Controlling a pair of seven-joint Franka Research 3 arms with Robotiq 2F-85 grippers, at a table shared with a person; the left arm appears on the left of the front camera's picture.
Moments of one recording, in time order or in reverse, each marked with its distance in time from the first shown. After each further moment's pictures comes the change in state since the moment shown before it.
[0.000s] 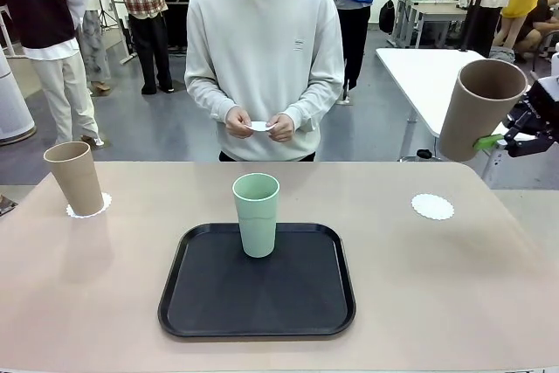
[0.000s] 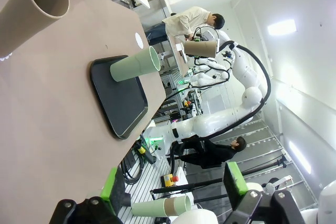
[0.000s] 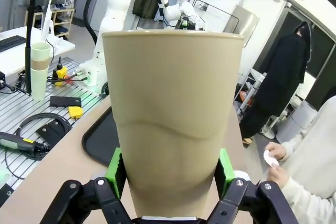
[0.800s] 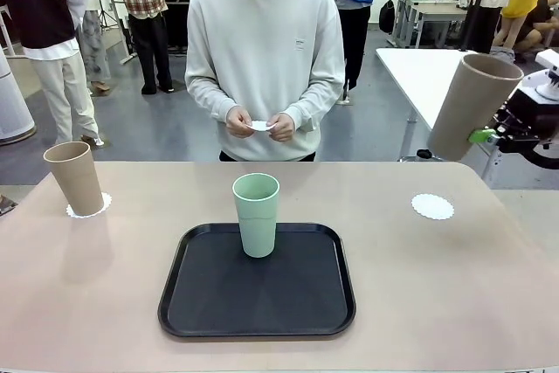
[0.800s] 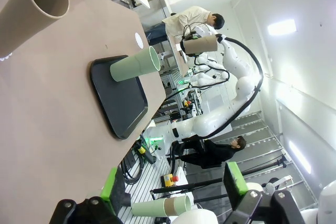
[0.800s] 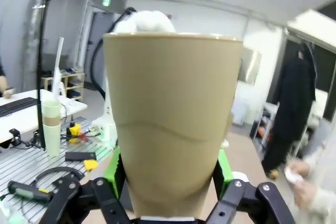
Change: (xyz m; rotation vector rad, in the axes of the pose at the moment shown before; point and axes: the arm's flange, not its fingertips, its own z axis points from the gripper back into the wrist) left arm 0.000 0.000 0.000 0.000 0.000 0.000; right arm -0.060 -0.015 -0.004 0.026 -0.271 -0.226
